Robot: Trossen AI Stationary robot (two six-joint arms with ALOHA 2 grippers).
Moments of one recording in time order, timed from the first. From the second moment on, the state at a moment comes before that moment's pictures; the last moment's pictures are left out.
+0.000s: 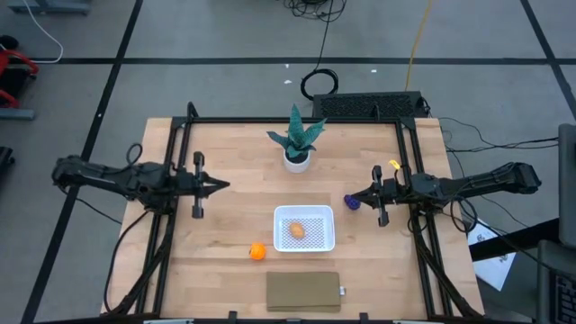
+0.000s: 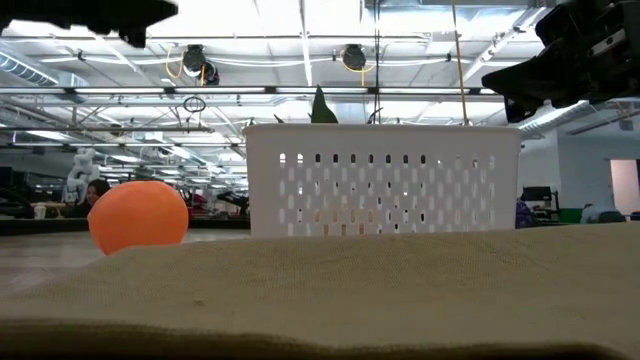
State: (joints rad) left arm -0.18 0.47 0.39 0.06 -0.21 0.21; right arm 0.11 0.46 0.06 0.35 0.07 0.05
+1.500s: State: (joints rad) left arm -0.18 0.44 0.22 0.13 -0.21 0.17; right arm -0.03 0.53 0.43 -0.19 0.16 0.15
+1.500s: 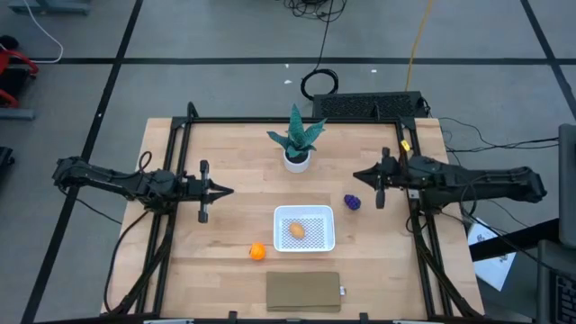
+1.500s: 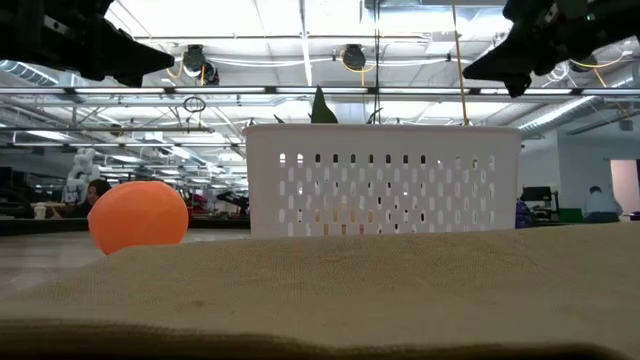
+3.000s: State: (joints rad) left arm -0.18 0.44 0.22 0.12 -0.21 0.16; right arm -0.26 1.24 1.12 -1.16 -0.16 0.29
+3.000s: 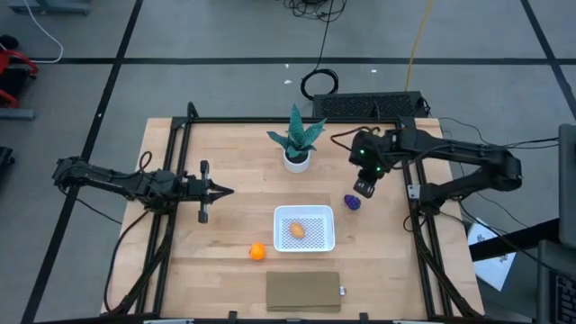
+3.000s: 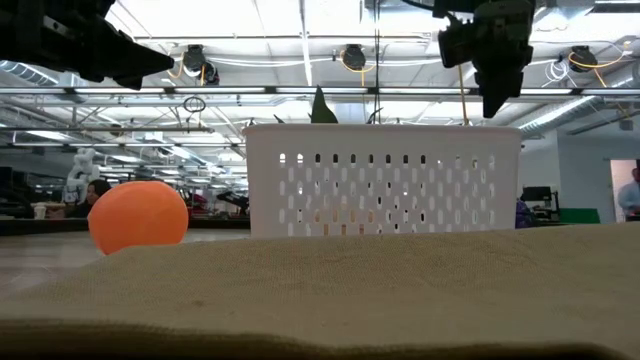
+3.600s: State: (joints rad) left arm -0.18 0.44 0.22 0.11 -0.21 0.16; right arm -0.27 1.38 1.23 -1.29 -0.16 0.22
